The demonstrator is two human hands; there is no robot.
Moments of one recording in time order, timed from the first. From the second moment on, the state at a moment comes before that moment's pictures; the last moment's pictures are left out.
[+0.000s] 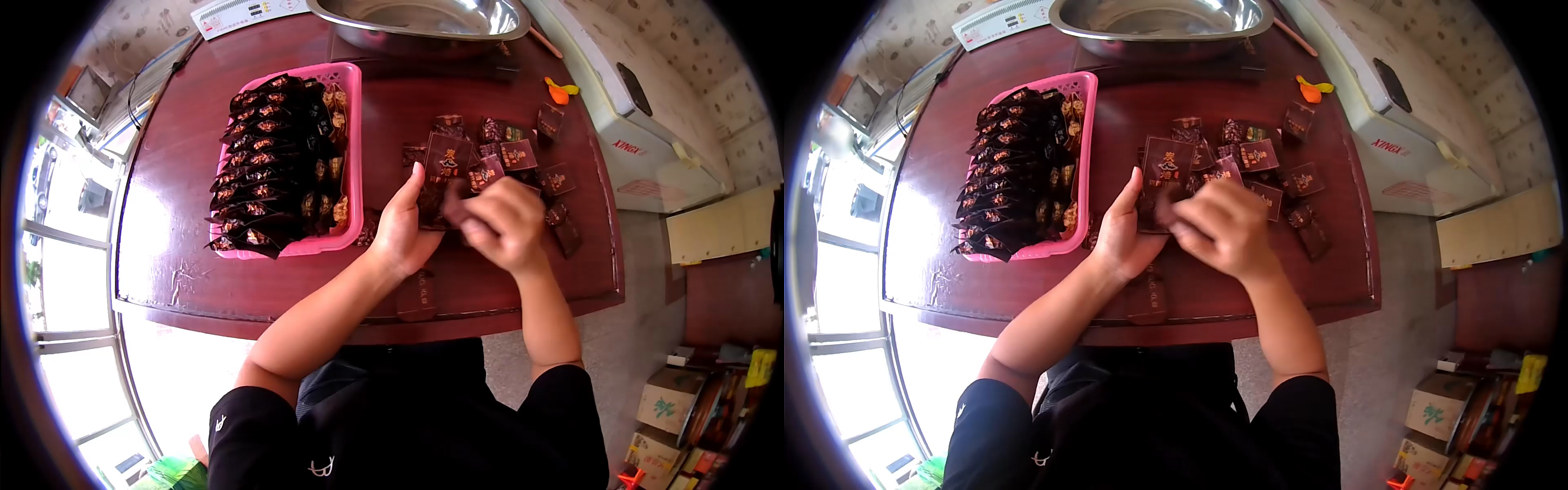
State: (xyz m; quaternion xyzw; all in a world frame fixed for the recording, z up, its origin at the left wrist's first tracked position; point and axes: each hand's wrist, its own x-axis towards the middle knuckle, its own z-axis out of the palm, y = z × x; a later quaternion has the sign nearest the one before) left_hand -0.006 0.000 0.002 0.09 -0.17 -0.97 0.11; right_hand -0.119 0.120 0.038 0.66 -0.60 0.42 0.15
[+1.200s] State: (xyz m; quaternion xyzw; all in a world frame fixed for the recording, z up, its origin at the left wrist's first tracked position) left_hand -0.008 0.008 -0.017 0.19 -0.42 -0.84 0.28; right_hand -0.104 0.118 0.035 0.67 -0.58 0.45 0.06
